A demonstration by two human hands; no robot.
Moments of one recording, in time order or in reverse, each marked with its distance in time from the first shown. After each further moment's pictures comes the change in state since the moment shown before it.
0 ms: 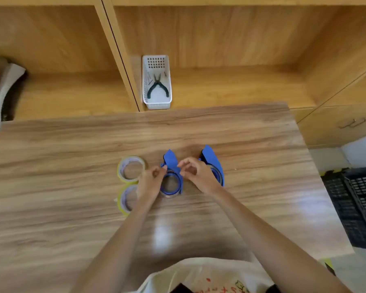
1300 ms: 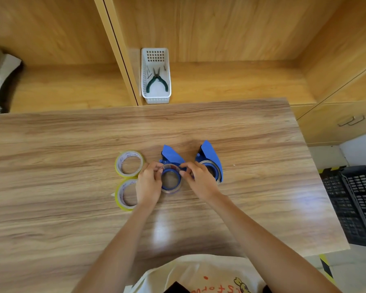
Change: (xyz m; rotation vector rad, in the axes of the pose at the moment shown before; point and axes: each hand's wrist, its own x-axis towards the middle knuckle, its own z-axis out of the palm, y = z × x) left_hand -0.016 -0.006 0.005 0.174 0.116 0.218; right_hand -0.017 0.013 0.012 -0.387 0.091 0.029
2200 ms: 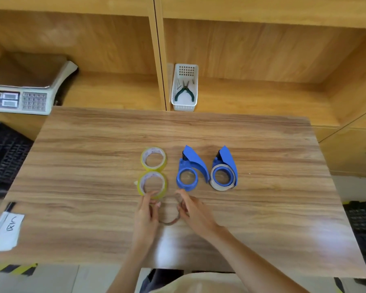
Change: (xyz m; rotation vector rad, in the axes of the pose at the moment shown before) left_hand -0.129 -0.043 -0.046 -0.115 0.158 -0.007; right_hand -0.090 -0.040 0.040 -0.094 -0.216 -0.206
